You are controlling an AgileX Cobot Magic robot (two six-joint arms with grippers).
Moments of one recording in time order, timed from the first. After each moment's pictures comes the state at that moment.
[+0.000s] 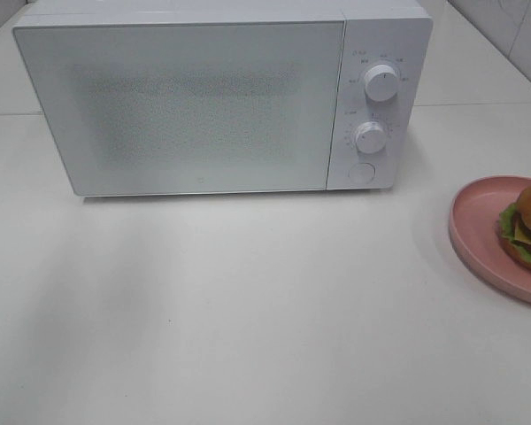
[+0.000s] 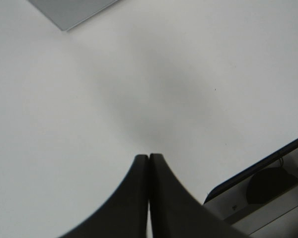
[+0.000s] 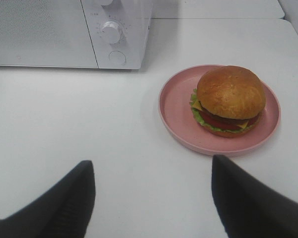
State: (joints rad) left arm -0.35 1.23 -1.15 -0.05 1.15 0.20; right arm 0.06 0.00 -0.50 0.06 1.02 -0.09
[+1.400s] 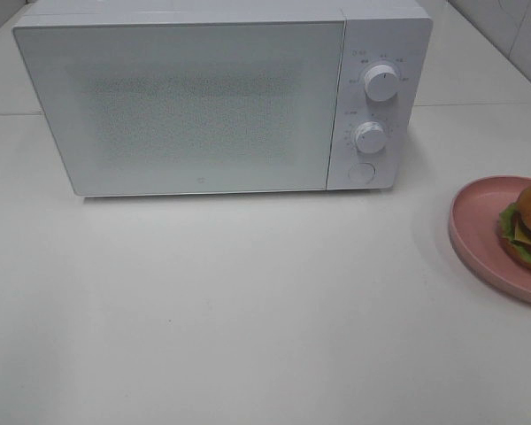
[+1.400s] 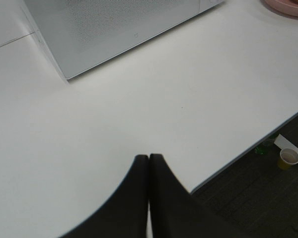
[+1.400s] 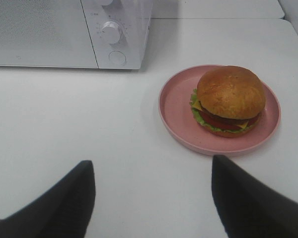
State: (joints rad) left arm -0.34 0.06 -0.50 -0.17 1.06 0.29; right arm 0.06 0.00 -0.50 0.06 1.02 -0.09
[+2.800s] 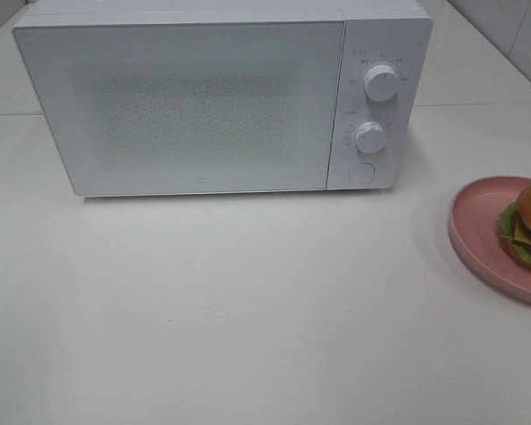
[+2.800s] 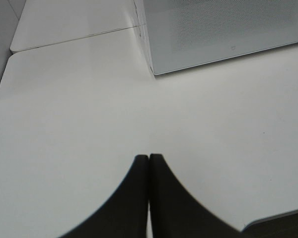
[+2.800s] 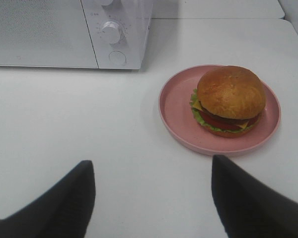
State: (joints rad) left arm 0.04 0.00 -0.50 -0.17 1.06 0.29; right arm 0.06 0.00 -0.50 0.06 1.02 -0.09
